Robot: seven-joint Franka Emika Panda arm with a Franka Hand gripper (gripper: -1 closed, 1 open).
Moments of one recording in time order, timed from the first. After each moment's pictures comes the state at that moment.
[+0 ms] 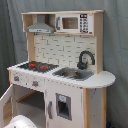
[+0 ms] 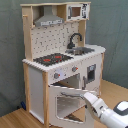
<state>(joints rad) -0.40 -1.48 1.72 -2.06 -0.21 2.31 0.57</state>
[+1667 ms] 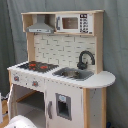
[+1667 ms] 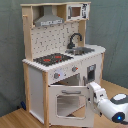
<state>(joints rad) -0.37 -1.46 1.75 -2.30 -0.09 2.28 0.91</state>
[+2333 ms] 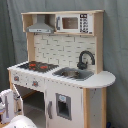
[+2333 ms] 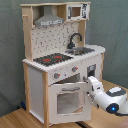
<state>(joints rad) -0.42 -1.47 1.74 -2.44 -0.09 2.41 0.91</state>
